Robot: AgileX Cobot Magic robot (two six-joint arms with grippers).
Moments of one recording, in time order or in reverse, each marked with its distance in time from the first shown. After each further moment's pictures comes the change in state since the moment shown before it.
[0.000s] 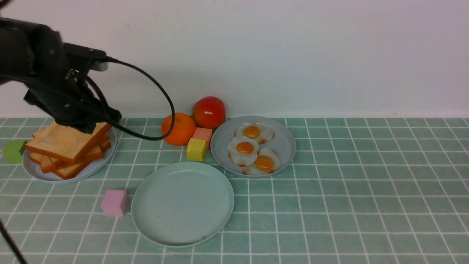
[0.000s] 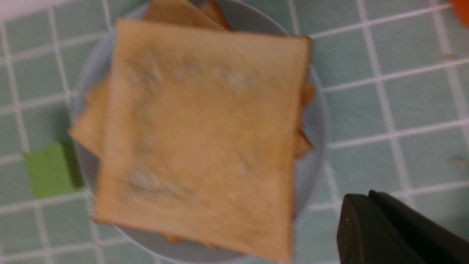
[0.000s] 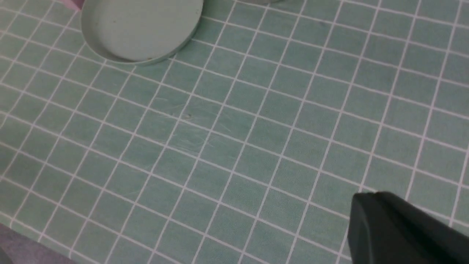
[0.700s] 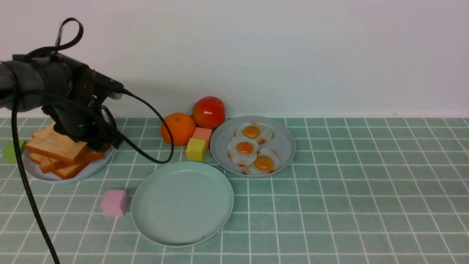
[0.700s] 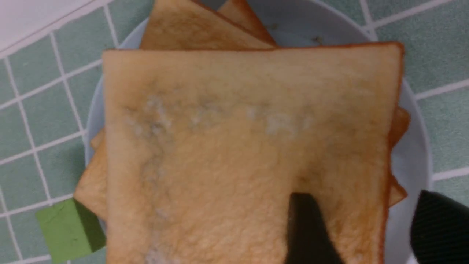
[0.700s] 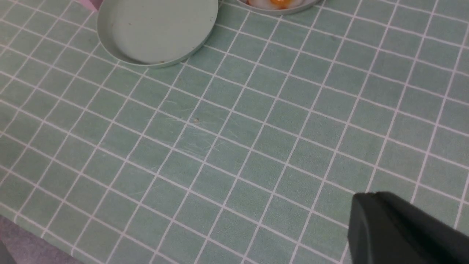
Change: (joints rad) right arm 0.000 -0.017 -0.001 0.020 -0.006 -0.037; left arm 0.000 0.180 -0.031 0.165 -0.062 -0.016
